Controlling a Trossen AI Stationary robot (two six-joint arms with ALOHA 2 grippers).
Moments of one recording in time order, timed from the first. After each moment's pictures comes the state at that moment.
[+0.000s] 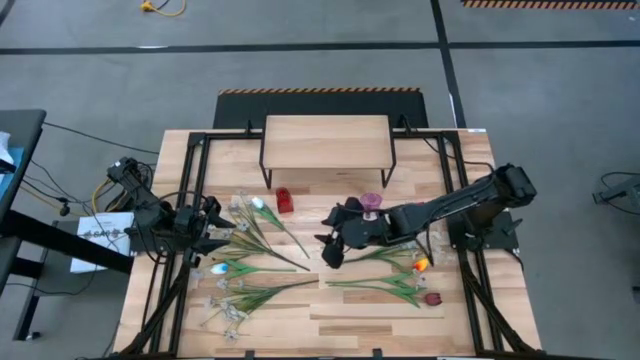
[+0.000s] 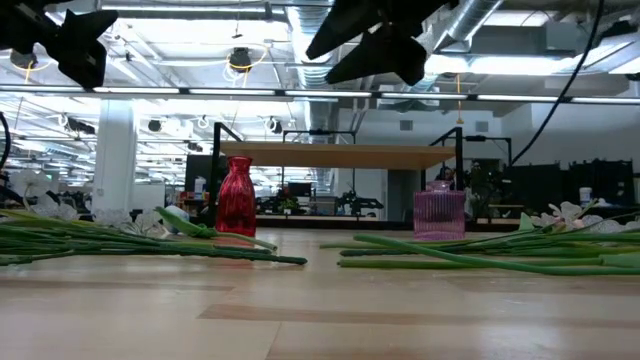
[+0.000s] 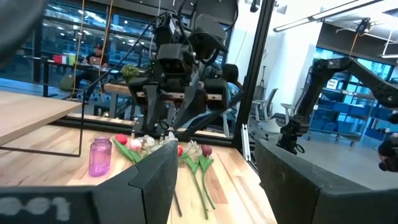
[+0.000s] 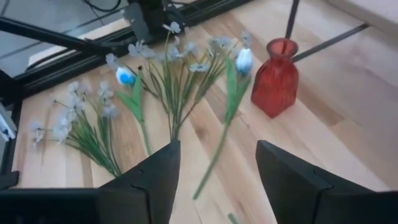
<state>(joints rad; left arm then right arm) -0.78 0.00 0.05 0.20 -0.63 -0.07 0.28 1.66 1.20 -0.21 0.42 0.52</state>
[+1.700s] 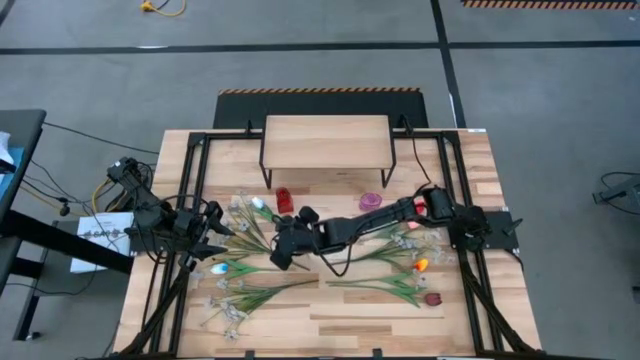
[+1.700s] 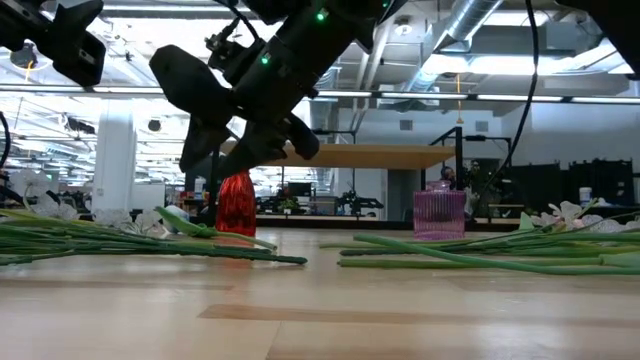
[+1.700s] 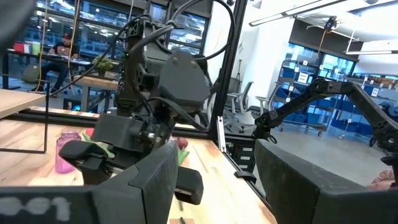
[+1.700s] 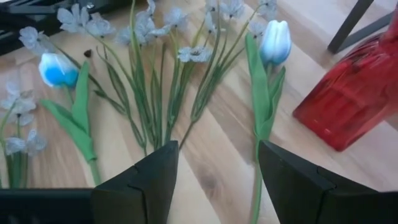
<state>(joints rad) -0.78 0.00 0.05 0.17 -0.52 -0.12 0.19 2.28 1.76 -0.28 0.42 0.52</state>
